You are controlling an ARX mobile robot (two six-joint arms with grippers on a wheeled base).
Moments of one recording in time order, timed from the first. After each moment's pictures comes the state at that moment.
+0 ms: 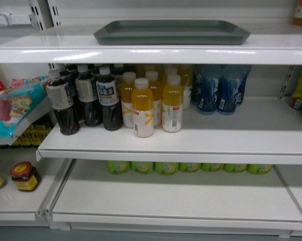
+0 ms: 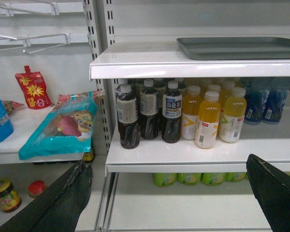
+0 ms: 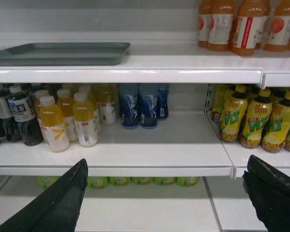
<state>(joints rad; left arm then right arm) 0.00 0.01 0.01 0.00 0.00 0.00 0.00 0.00 0.01 0.00 0.00 0.00</state>
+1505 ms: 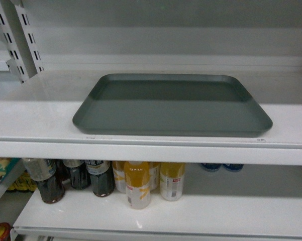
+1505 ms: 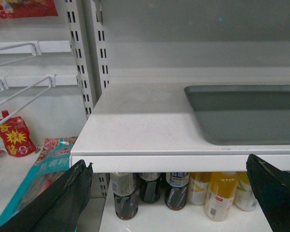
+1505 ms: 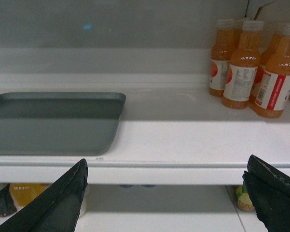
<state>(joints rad) 0.00 0.01 0.01 -0.01 0.00 0.00 0.00 0.00 0.01 -0.01 0.00 0.00</state>
